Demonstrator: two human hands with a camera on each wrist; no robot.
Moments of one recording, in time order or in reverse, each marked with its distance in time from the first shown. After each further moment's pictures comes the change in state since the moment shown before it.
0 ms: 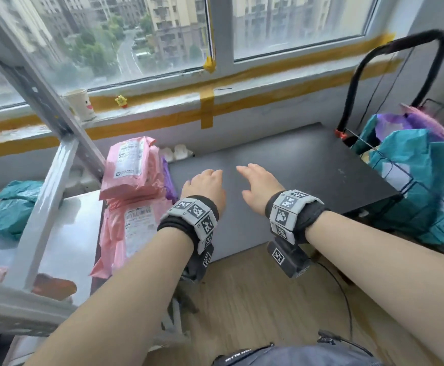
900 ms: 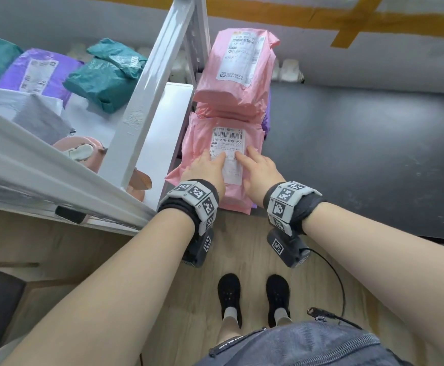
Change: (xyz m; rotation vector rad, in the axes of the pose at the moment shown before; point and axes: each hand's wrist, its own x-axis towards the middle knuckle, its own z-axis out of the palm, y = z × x) left_hand -0.061 -0.176 0.083 -0.129 -0.222 -0.525; right_hand 0.035 -0.104 0.170 -0.117 -0.422 -0.263
